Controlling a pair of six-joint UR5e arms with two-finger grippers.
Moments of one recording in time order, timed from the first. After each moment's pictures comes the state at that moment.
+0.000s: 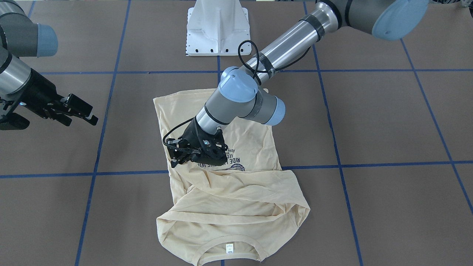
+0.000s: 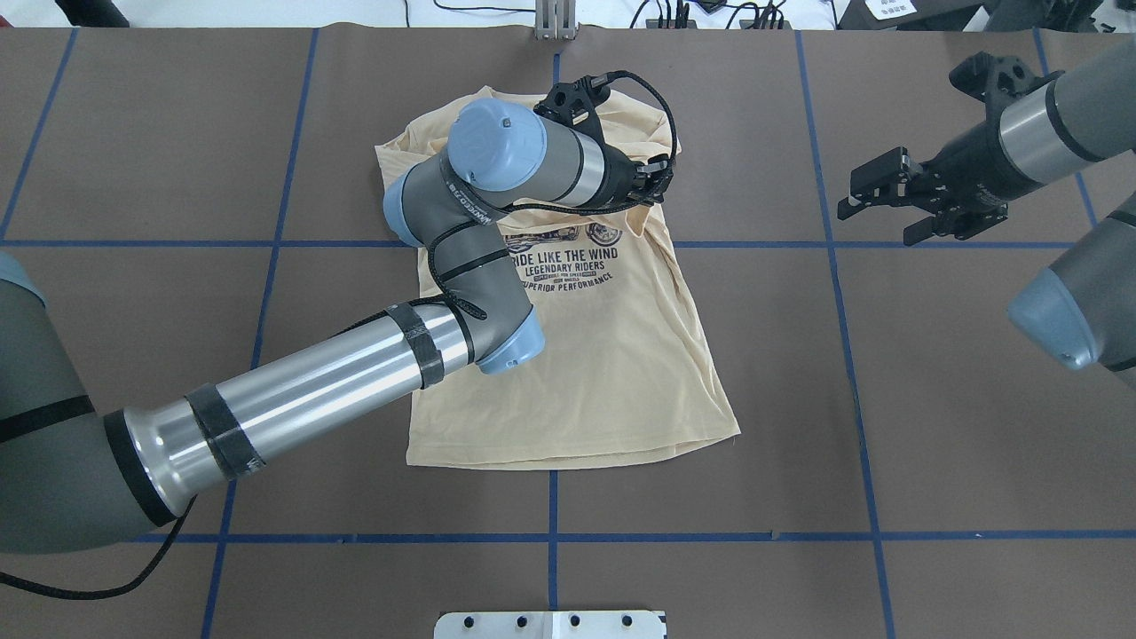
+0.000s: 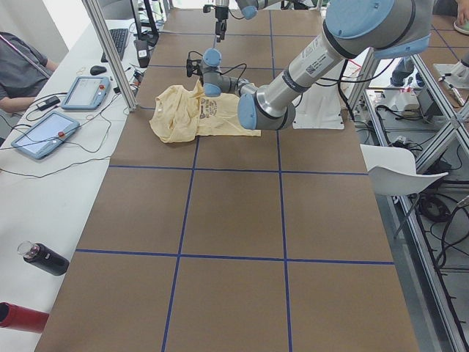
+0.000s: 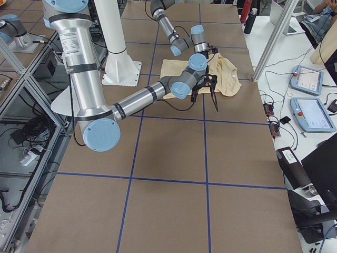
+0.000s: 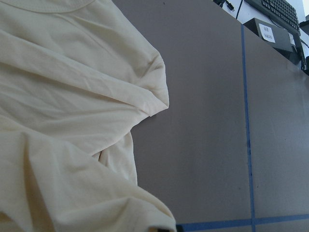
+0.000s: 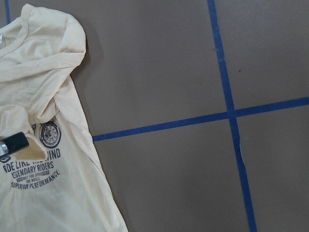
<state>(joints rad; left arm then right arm) -0.61 -2.67 -0.85 -2.65 -1.85 -1.53 1.02 -1.35 1.82 -1.16 2.36 1.17</state>
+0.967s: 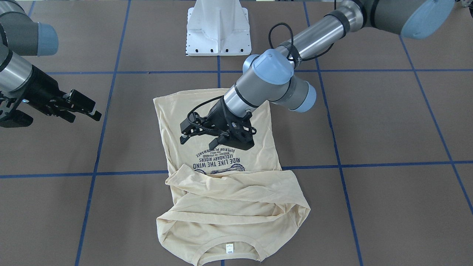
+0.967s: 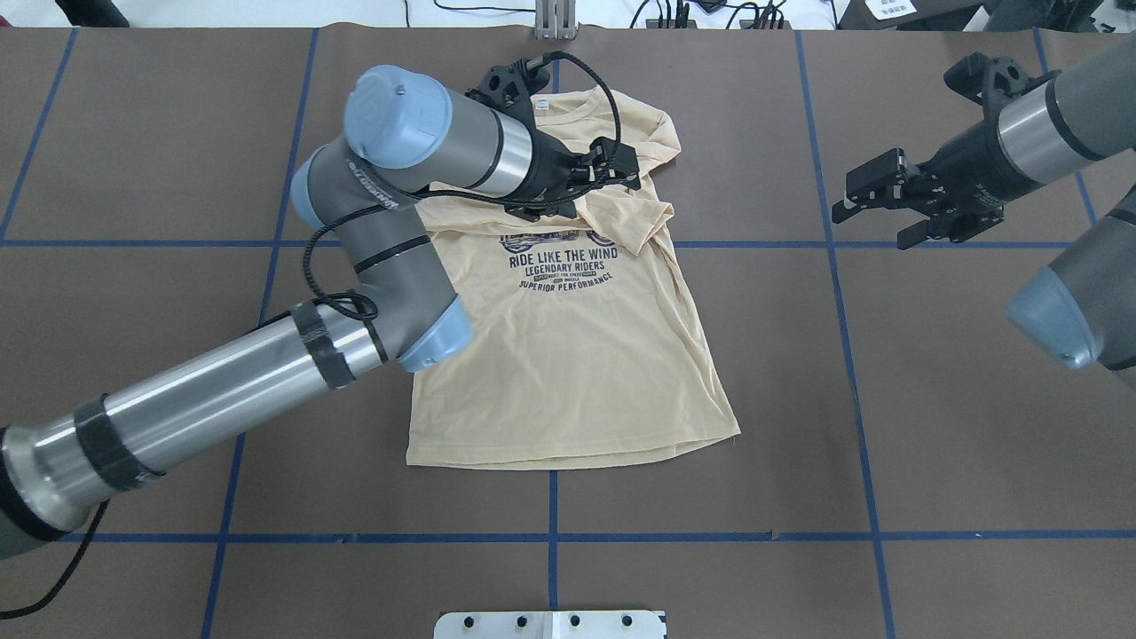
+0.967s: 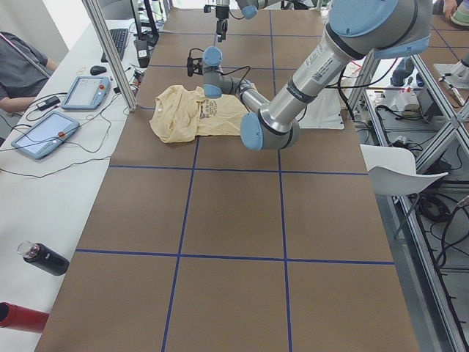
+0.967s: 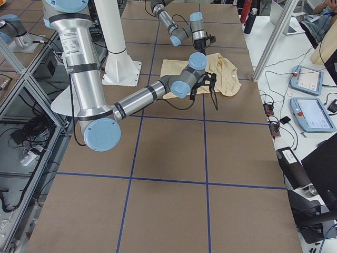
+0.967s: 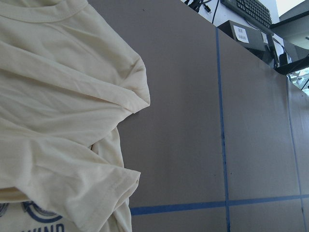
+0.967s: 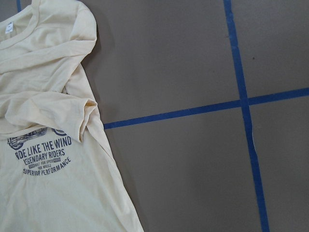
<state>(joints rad) -0.68 -2.42 -1.29 -2.47 -2.01 -1.53 1.02 -1.35 1.83 -1.16 2.40 1.17</state>
